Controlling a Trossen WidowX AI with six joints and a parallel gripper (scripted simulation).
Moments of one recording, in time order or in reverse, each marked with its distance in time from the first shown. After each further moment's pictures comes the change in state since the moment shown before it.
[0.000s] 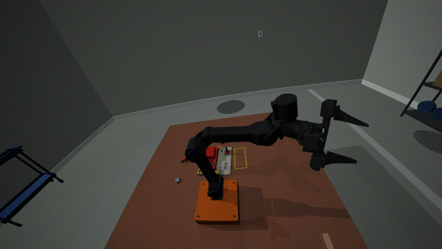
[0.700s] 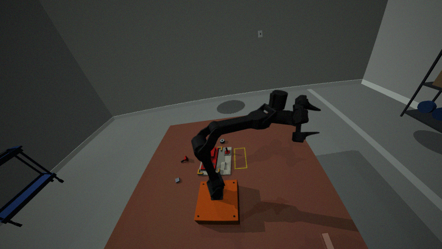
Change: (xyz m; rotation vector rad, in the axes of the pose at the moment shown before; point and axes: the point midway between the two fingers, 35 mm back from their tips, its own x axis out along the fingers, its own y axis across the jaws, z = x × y) arm -0.125 -0.008 -0.189 -0.373 0.640 0.043
